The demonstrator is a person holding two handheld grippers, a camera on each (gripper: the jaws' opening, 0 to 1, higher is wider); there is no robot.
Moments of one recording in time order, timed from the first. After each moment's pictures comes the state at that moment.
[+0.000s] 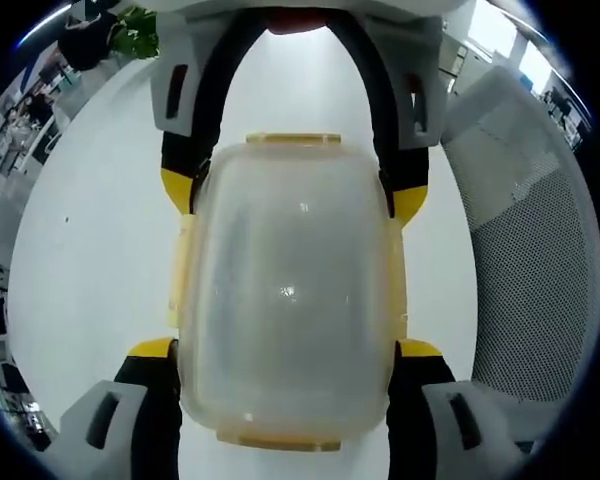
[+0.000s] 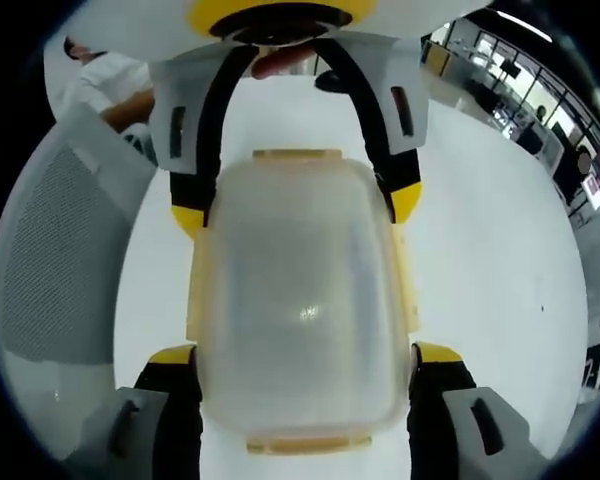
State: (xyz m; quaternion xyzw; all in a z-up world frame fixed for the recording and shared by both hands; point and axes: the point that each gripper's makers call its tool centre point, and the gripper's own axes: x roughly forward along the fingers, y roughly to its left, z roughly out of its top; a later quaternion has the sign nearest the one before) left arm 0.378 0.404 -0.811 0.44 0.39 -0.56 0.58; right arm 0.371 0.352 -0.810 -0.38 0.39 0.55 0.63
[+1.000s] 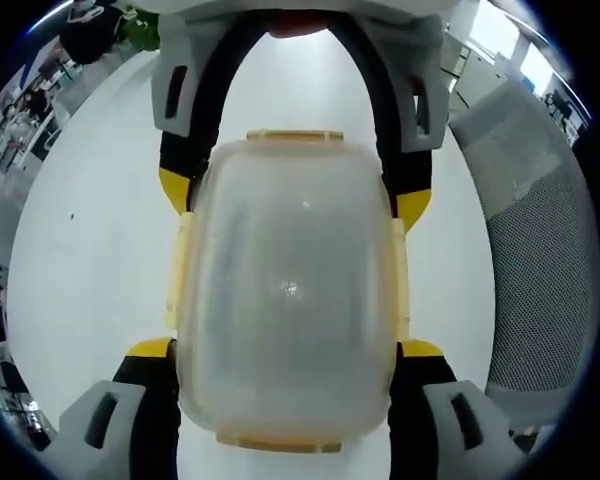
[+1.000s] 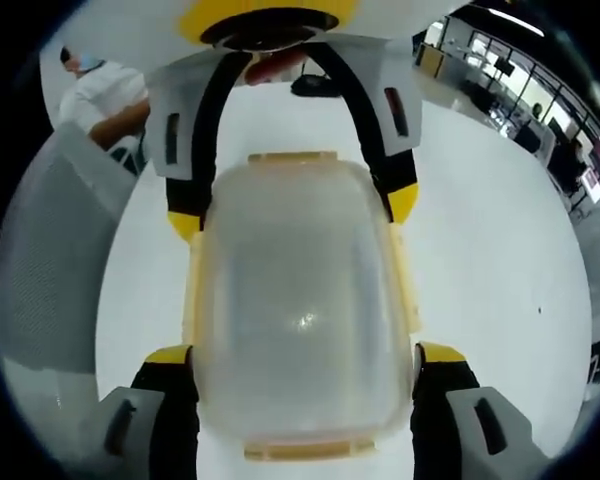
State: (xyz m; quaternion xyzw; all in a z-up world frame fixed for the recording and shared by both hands) left arm 0.417 0.401 -0.812 0.44 0.39 -0.57 0.58; right arm 0.411 0.351 -0.812 -0.36 0.39 0.56 0.64
